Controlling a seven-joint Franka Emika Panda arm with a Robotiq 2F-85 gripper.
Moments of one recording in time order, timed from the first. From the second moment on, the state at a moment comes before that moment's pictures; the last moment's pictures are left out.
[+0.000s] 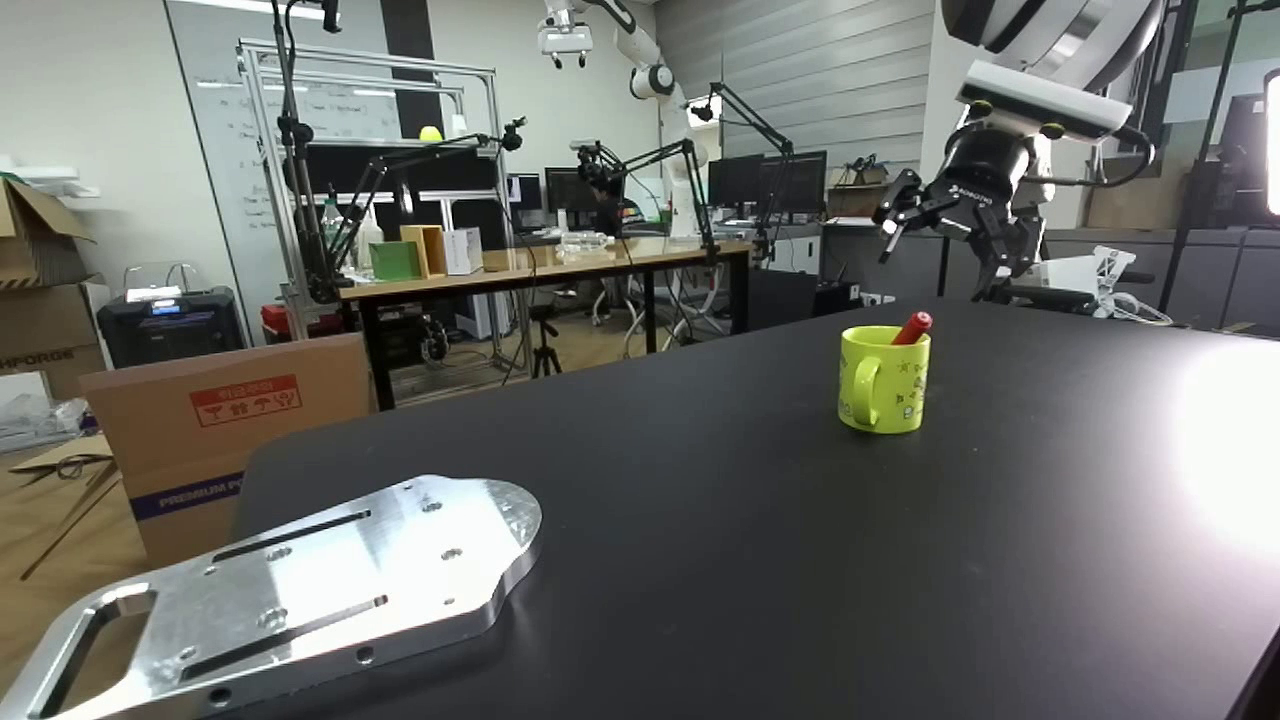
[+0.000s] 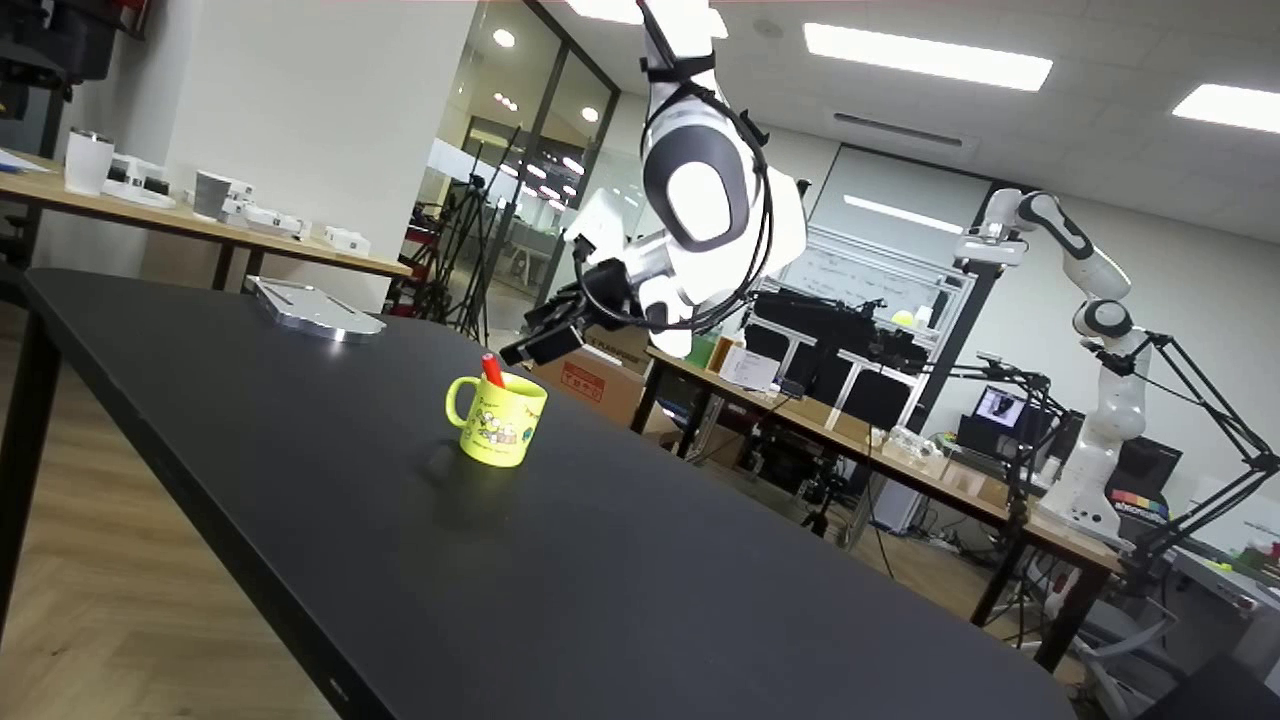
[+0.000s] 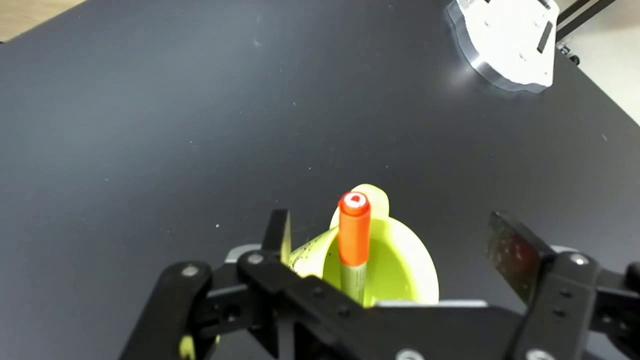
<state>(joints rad) -0.15 0.68 -0.05 -1.71 0.83 1.90 0.15</state>
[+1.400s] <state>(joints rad) -0.13 0.74 -0.02 -1.70 0.84 2.01 0.15</state>
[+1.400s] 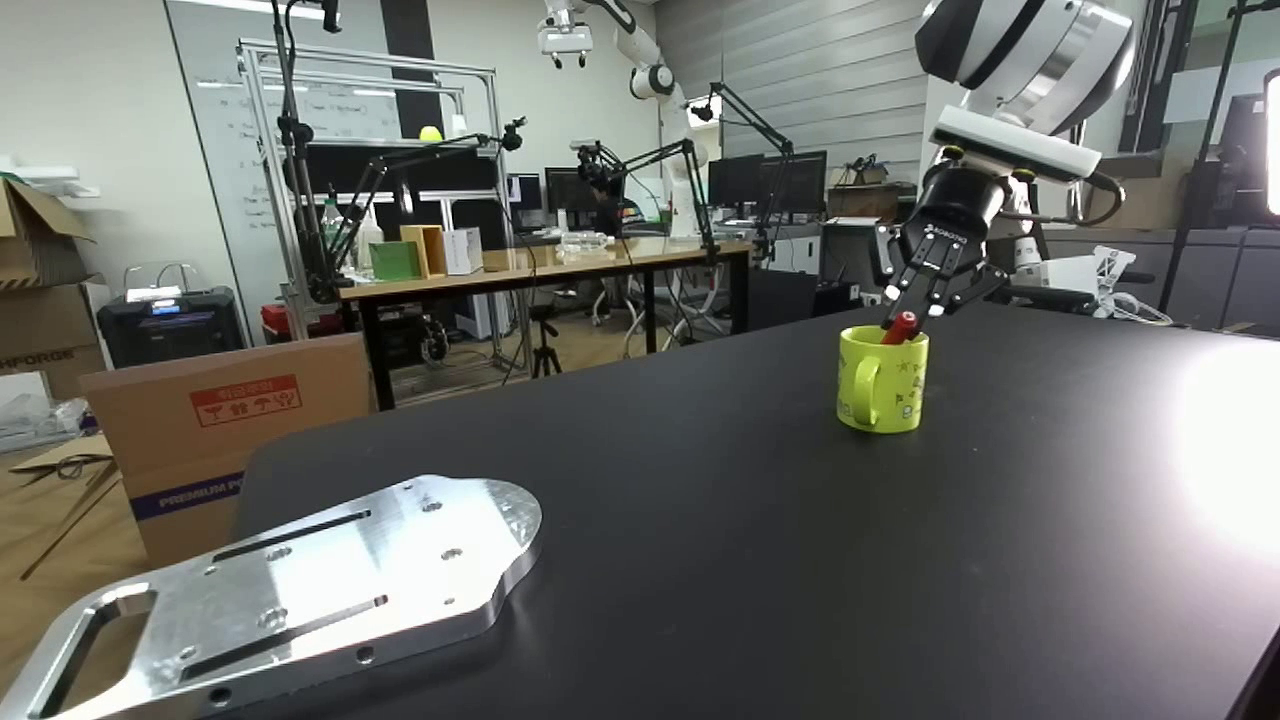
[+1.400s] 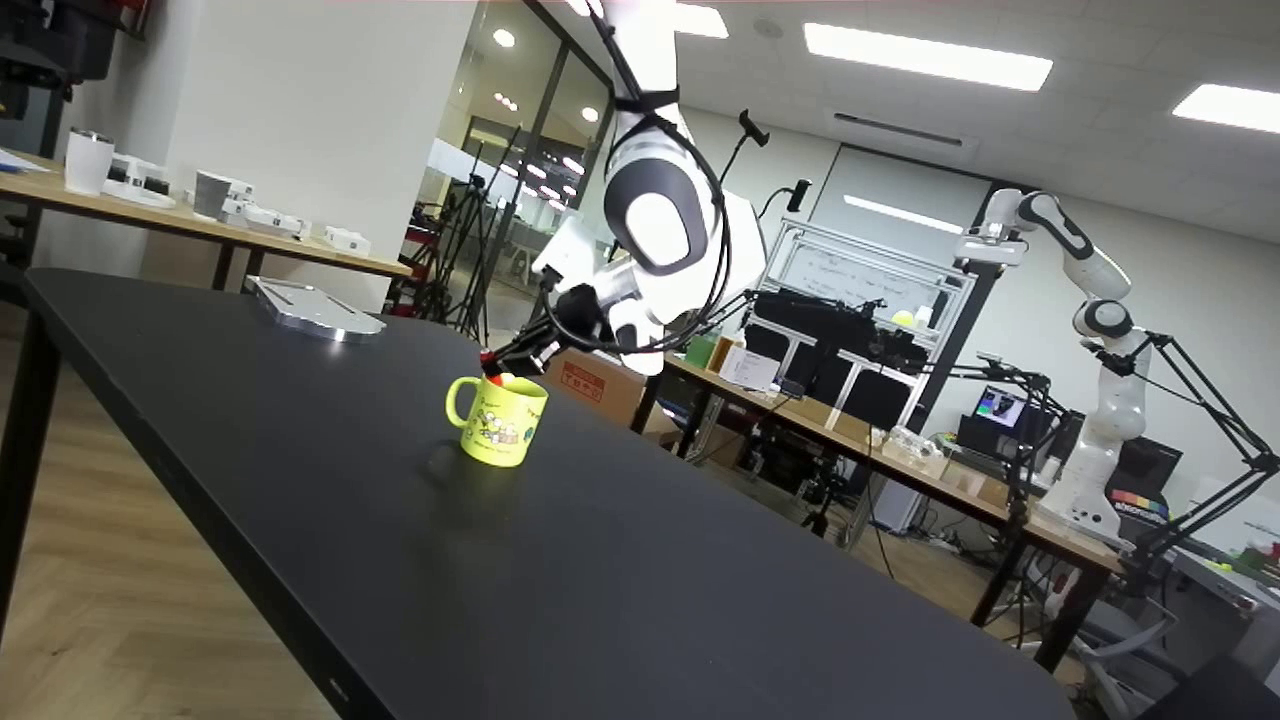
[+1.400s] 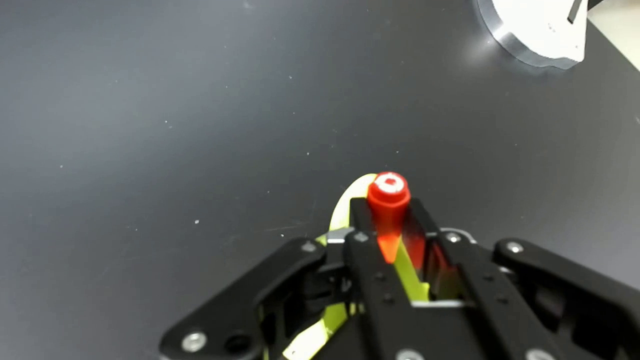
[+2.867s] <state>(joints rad) -0.15 0.26 -0.11 -1.90 0.82 2.00 0.16</state>
